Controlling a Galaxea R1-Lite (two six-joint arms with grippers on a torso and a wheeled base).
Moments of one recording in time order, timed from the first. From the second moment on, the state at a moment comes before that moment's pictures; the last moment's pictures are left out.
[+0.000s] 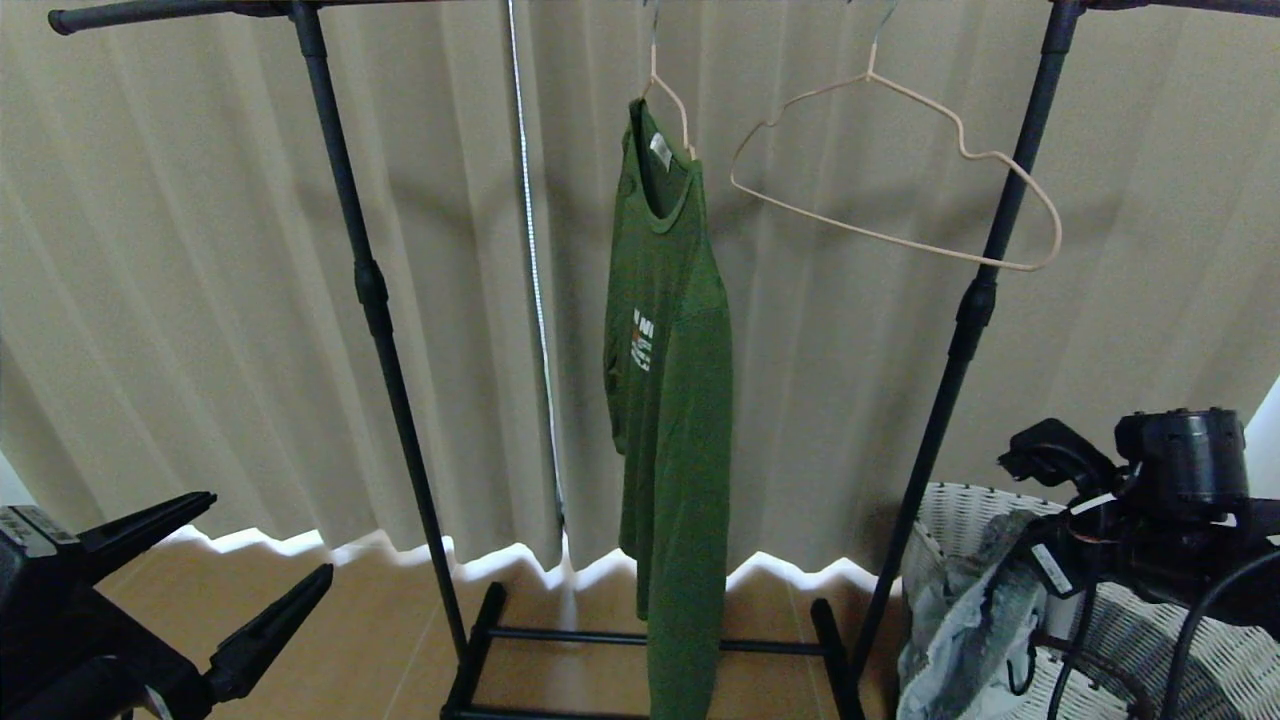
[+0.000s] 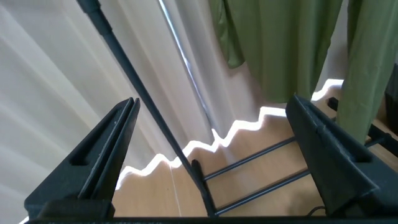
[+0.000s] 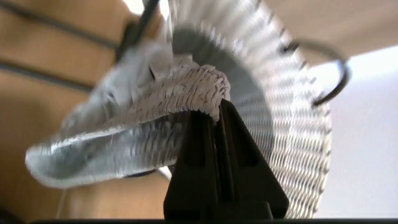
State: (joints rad) left arm -0.09 1.13 -0.02 -1.01 -0.24 0.35; right arm 0.06 1.70 -0.52 -0.48 -0.25 -0.38
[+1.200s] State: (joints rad) left arm -0.17 1.21 -0.03 -1.01 -0.24 0.36; right arm 0.22 1.52 -0.50 -0.48 -0.13 -0.38
